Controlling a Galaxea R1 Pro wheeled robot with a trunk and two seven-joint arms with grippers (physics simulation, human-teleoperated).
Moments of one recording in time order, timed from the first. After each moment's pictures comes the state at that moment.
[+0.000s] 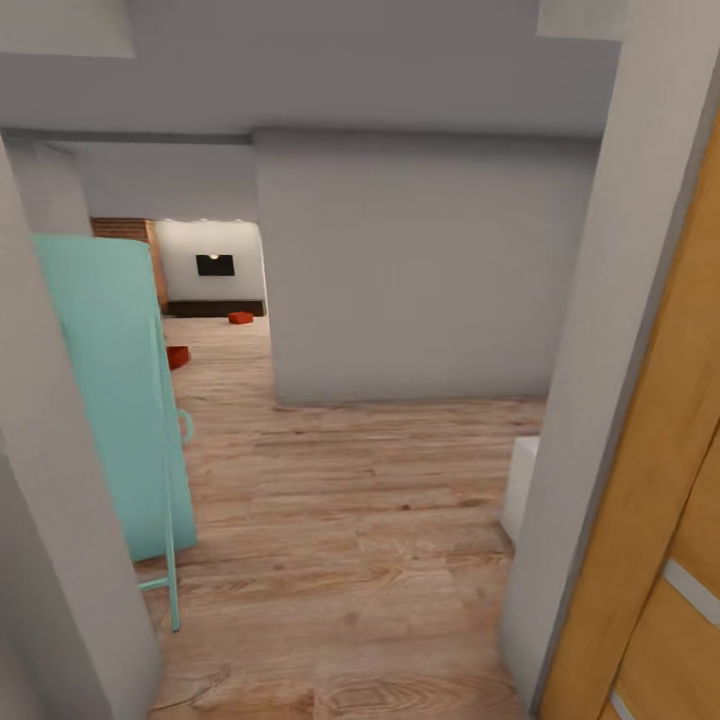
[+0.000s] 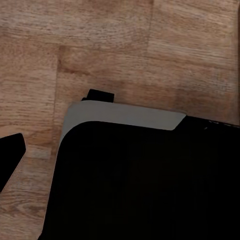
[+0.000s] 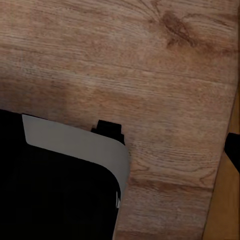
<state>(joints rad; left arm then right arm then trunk) 0.00 -0.01 0.01 -0.11 0.21 -0.10 0.00 -0.15 -0.06 0.01 0.03 0.21 -0.14 0.06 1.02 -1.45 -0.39</state>
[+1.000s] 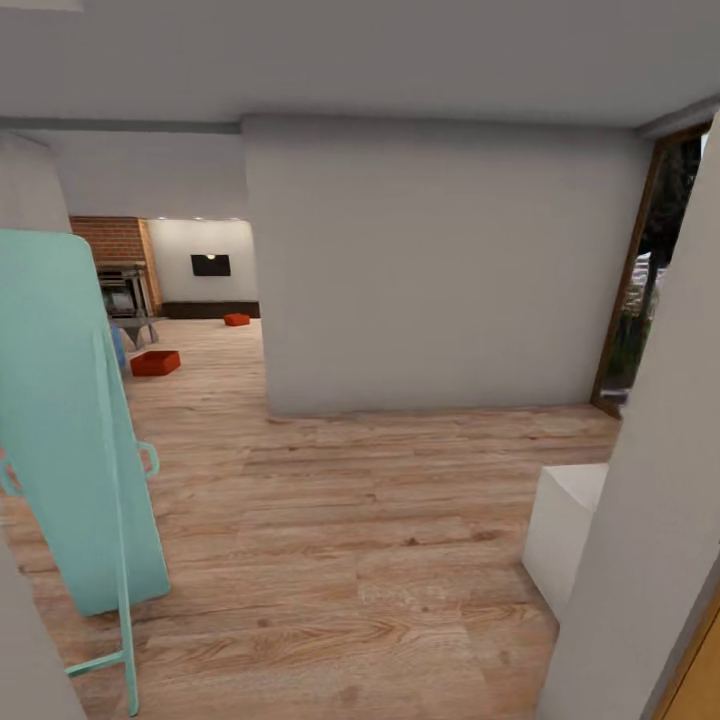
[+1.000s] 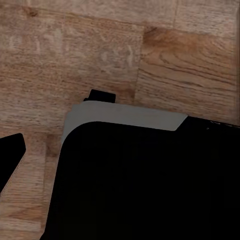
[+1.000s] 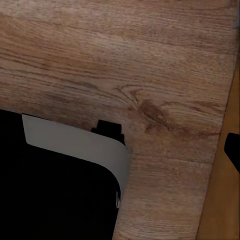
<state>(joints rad) 0.00 0.00 0.01 -0.11 0.21 -0.11 0.00 -0.15 -0.06 0.01 0.03 0.21 -0.14 0.06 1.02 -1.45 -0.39</state>
